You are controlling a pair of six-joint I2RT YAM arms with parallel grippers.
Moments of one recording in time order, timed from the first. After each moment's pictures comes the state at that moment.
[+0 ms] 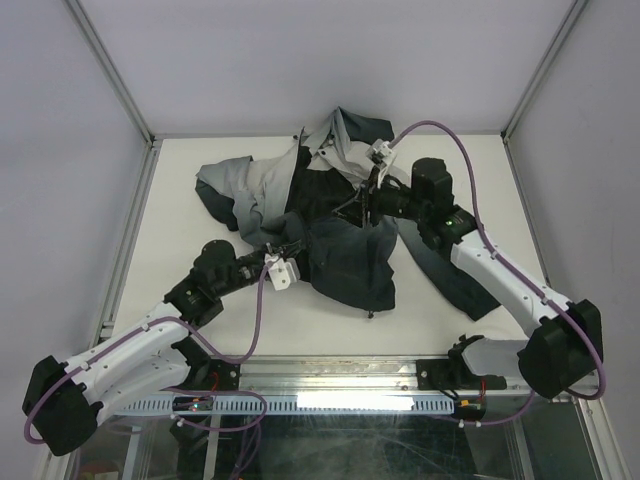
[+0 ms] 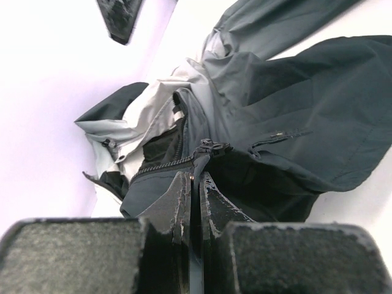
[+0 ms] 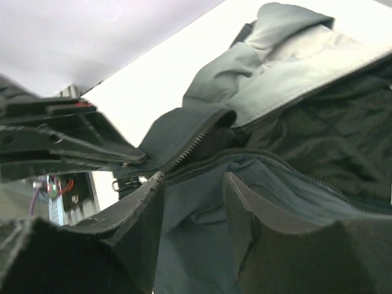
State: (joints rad) left arm -0.72 0.83 0.48 0.25 0.34 0.73; right arm 0.51 1.27 1.01 0.02 -0.63 0.23
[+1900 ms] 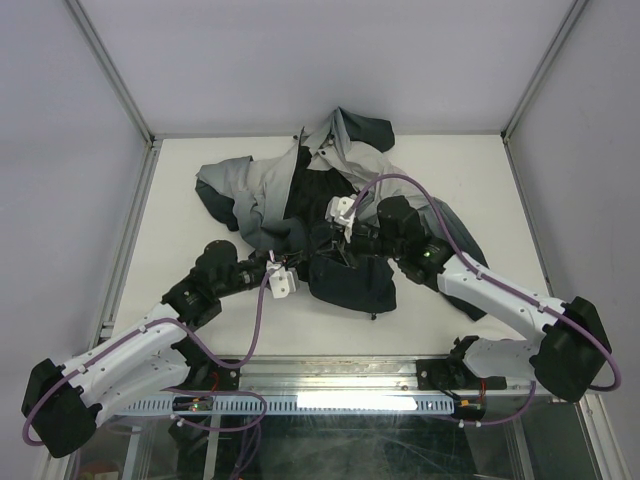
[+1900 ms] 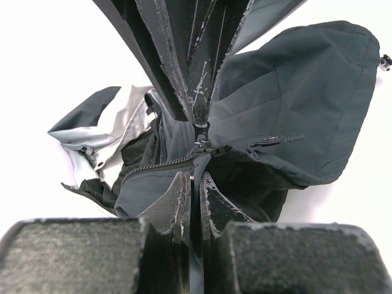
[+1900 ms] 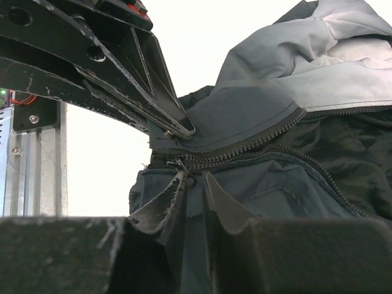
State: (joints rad) left arm -0.72 0.81 0.49 0.12 0.42 0.79; right arm 0.79 1.21 0.87 0.00 -0.55 -0.23
